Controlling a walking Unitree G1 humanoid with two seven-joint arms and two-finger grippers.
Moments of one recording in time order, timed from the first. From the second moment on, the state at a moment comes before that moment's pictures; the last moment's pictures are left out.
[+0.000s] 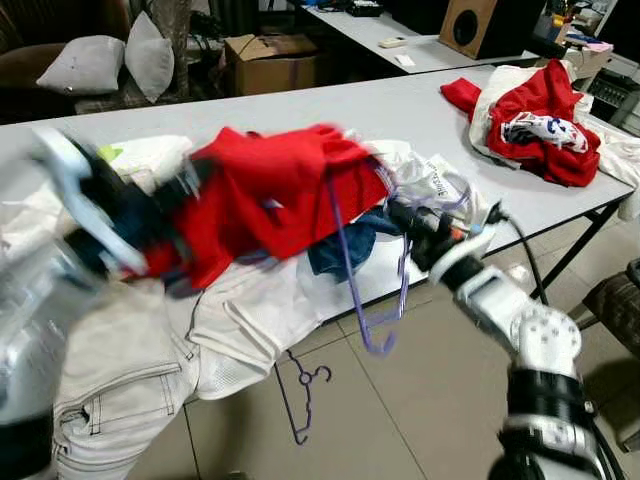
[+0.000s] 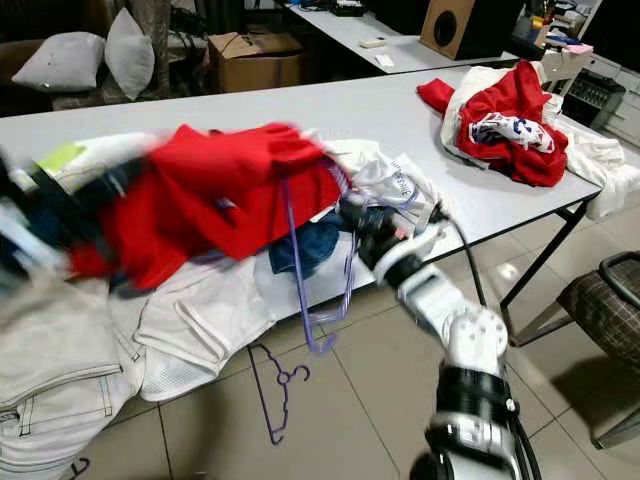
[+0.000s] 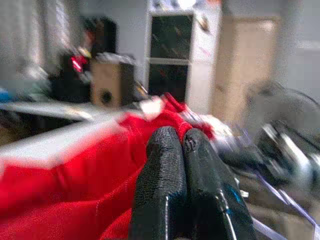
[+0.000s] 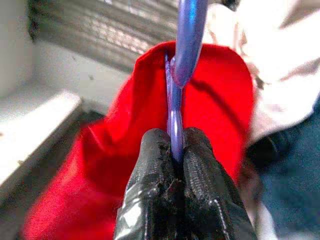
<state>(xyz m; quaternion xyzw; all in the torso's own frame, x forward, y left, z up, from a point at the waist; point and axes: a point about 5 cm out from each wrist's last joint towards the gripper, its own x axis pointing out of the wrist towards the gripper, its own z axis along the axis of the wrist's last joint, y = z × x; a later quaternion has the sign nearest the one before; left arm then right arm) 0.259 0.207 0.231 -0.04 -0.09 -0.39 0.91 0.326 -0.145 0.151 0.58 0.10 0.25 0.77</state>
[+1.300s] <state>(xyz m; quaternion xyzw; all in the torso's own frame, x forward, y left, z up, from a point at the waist) 0.224 0.208 0.181 -0.02 0.04 -0.45 0.89 0.395 -0.144 0.169 0.76 0.07 0.11 0.63</state>
